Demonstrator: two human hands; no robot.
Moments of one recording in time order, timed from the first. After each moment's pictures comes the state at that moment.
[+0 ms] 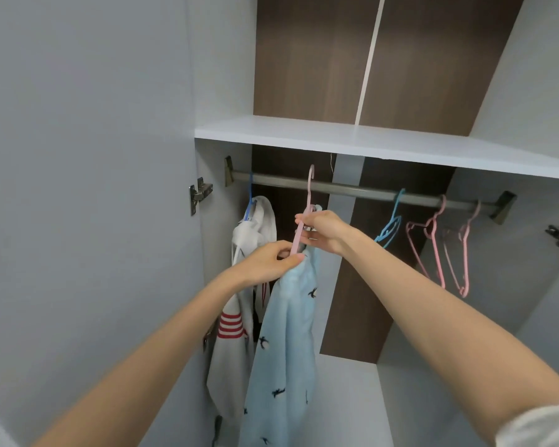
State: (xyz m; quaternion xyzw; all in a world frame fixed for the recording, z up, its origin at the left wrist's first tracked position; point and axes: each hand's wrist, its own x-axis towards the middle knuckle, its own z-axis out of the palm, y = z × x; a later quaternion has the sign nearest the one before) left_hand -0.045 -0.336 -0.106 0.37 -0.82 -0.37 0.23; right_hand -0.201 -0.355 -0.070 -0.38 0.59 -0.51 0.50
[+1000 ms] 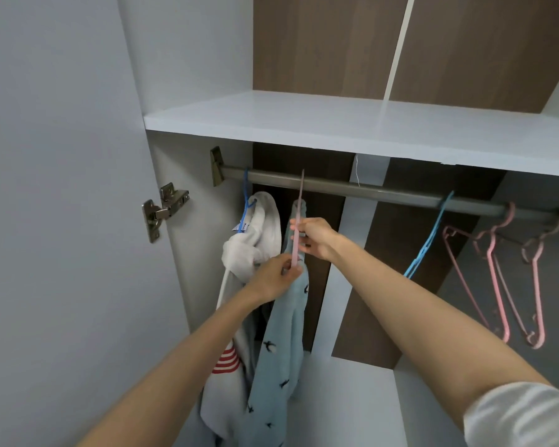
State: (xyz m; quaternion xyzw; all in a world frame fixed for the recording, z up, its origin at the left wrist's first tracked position) left_hand -0.114 -0.491 -0.172 0.43 -0.79 -0.36 0.25; right_hand -0.247 -0.541 -0.135 -0.36 0.61 -0.48 0.52
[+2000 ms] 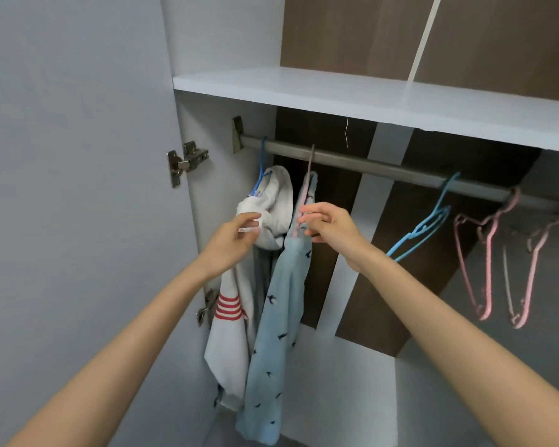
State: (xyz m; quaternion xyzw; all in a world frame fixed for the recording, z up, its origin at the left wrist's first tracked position) left_hand -0.056 -0.423 -0.153 0.50 -0.70 -0.33 0.40; right_hand -0.257 -0.406 -0.118 -0.60 0.55 -0.43 0.38
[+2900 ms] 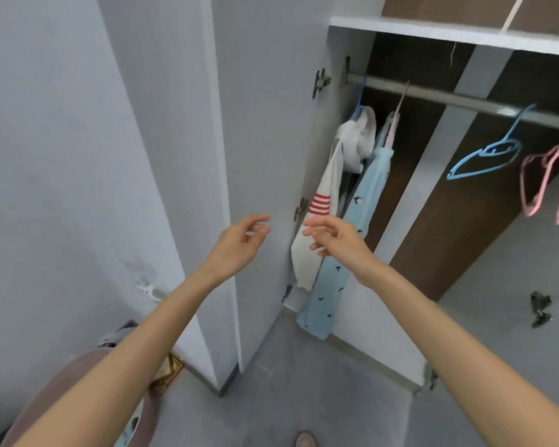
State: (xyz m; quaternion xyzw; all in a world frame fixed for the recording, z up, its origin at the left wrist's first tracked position) left_hand 0.128 -0.085 -0.208 0.58 -0.62 -0.34 0.40; right_hand -0.073 -0.107 -0.191 -0.64 0.52 -0.34 0.45
